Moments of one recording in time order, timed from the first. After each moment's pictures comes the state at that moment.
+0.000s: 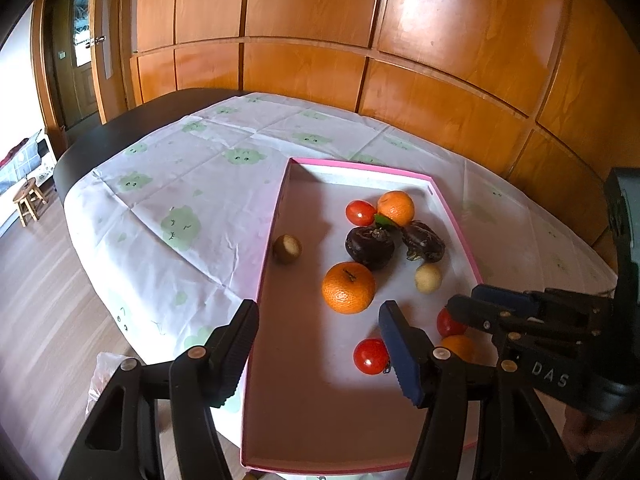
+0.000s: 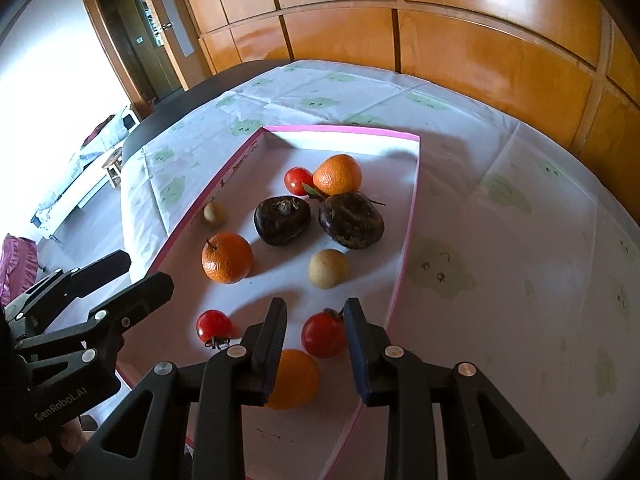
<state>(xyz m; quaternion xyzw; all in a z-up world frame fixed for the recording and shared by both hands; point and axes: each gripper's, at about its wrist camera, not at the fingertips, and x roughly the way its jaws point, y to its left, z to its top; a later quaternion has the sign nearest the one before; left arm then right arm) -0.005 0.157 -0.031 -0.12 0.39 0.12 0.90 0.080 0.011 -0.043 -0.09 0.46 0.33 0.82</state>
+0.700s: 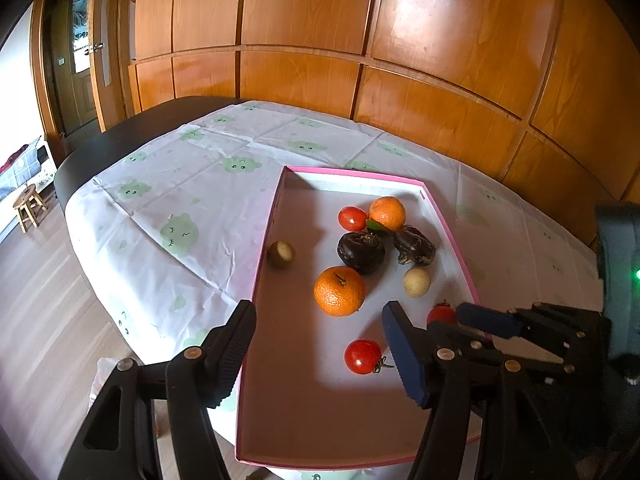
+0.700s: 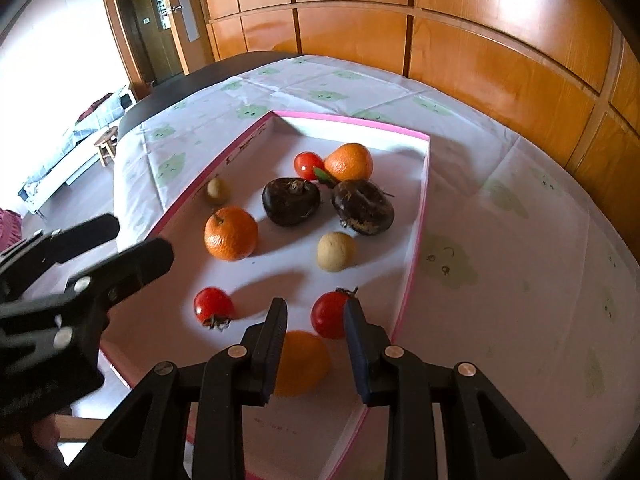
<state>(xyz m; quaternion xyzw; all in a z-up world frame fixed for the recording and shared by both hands) -0.009 0.150 -0.025 -0.12 0.38 0.12 0.91 0.068 0.023 -0.049 -0.13 0.44 0.33 0.82</state>
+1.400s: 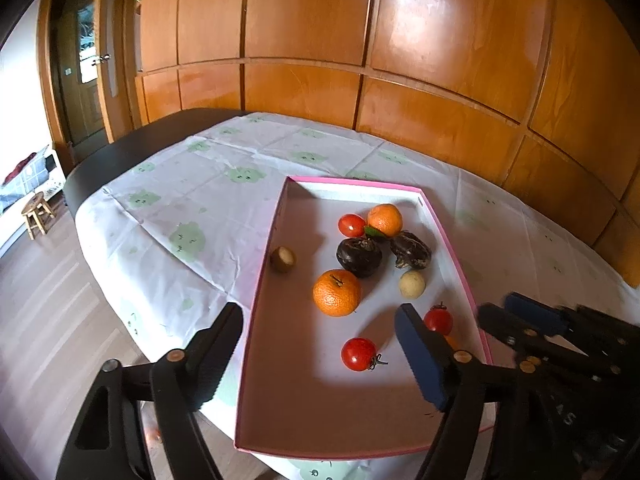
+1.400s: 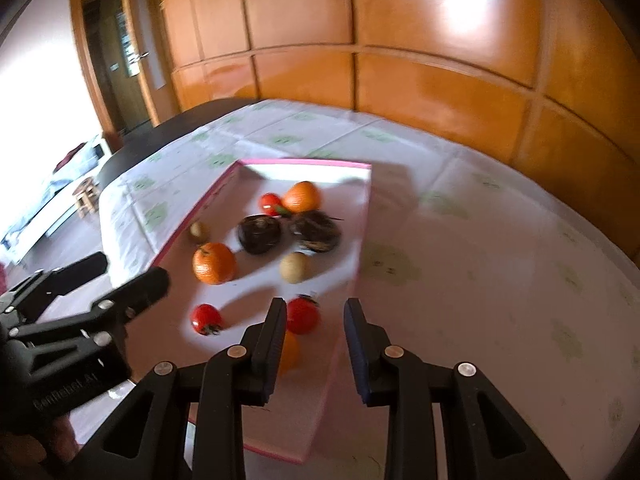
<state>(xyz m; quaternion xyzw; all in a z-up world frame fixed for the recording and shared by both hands) -0.022 0.139 -0.017 -0.10 0.36 0.14 0.92 0.031 -0.025 -0.019 -0.08 0.39 0.26 0.88</state>
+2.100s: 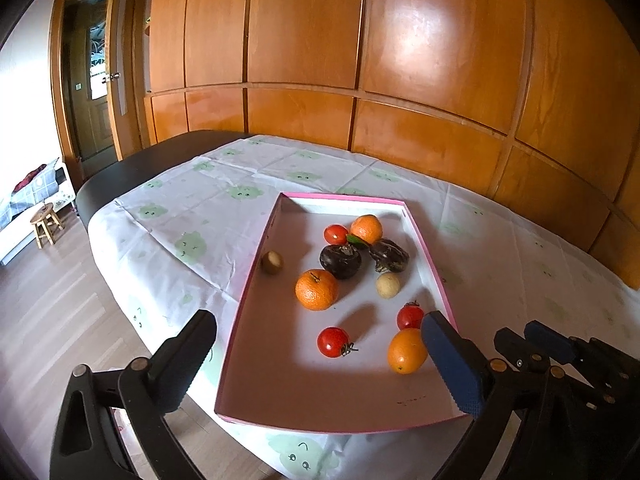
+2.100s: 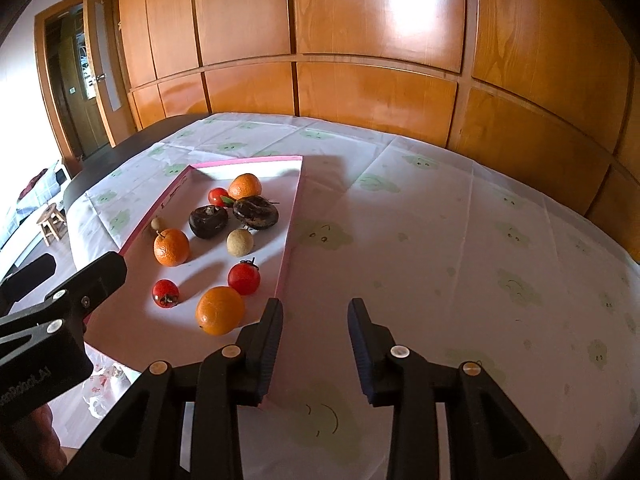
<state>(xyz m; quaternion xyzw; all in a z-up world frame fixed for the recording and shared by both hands) -0.044 0.108 -0.008 -0.09 0.32 0.15 0.93 0.010 -0.060 -0.024 -0.06 0.38 0.19 0.90</state>
